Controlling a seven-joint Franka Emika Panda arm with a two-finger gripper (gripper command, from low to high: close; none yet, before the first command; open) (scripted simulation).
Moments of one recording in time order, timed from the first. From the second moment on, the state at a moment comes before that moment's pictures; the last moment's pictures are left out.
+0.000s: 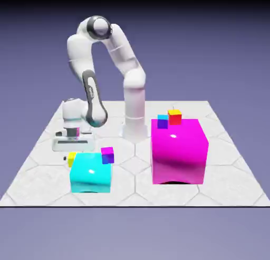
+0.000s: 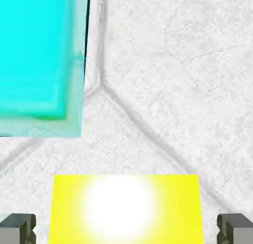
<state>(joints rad) 1.54 -0.46 -2.52 -2.77 0.02 3.30 -0.30</state>
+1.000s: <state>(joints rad) 0.74 -0.41 -1.58 -2.65 0.06 2.72 -0.45</state>
